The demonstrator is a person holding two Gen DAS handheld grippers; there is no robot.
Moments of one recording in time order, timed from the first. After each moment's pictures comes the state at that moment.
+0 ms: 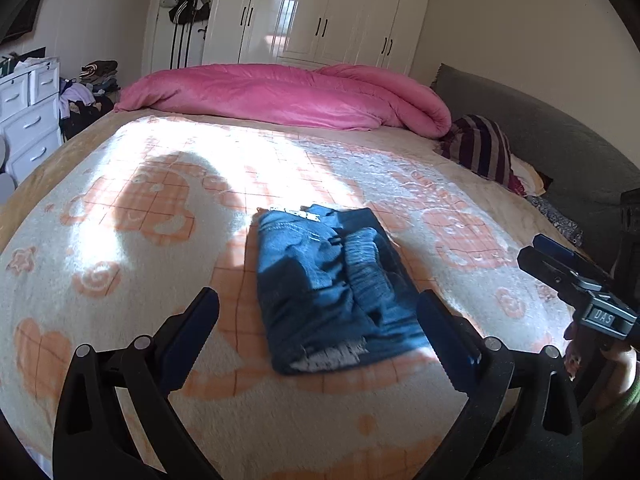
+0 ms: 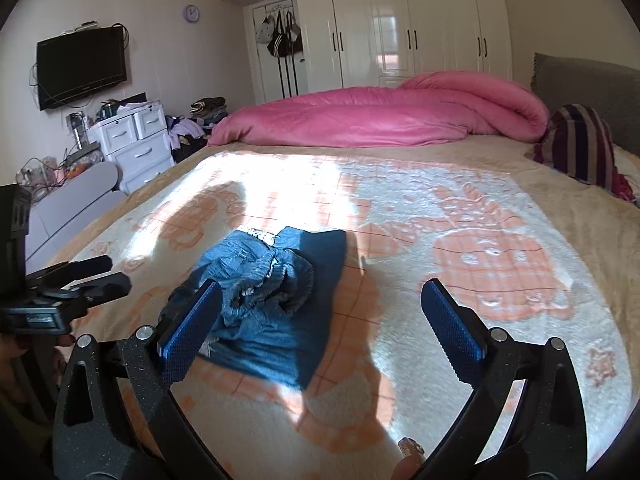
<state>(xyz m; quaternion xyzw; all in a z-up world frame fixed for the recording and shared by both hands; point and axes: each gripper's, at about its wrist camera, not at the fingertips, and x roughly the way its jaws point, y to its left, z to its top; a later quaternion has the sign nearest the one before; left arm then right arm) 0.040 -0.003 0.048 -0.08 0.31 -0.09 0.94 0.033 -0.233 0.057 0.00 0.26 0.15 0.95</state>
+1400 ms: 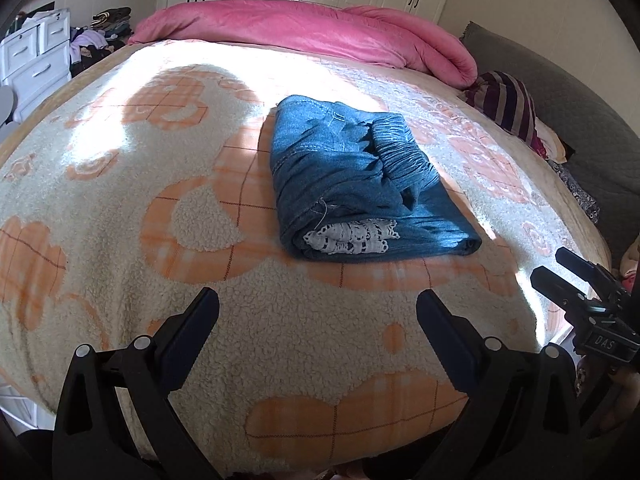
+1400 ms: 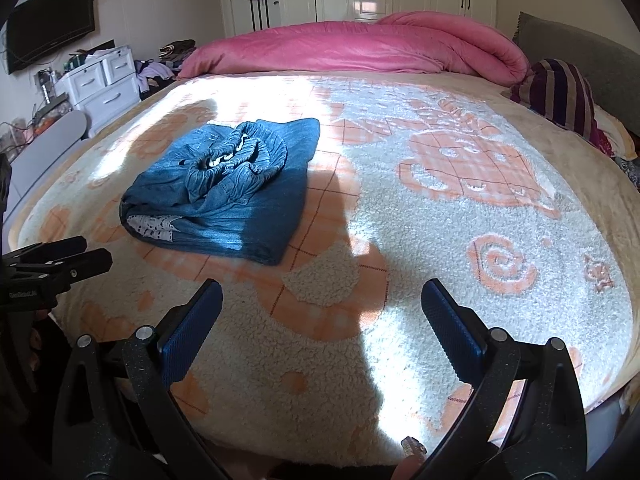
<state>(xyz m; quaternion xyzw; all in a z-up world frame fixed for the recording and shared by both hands) 0.023 -0.009 -0.028 -0.09 0.42 -0.06 0.90 0.000 -0.229 -0.018 -0.03 0.36 0.09 0.93</state>
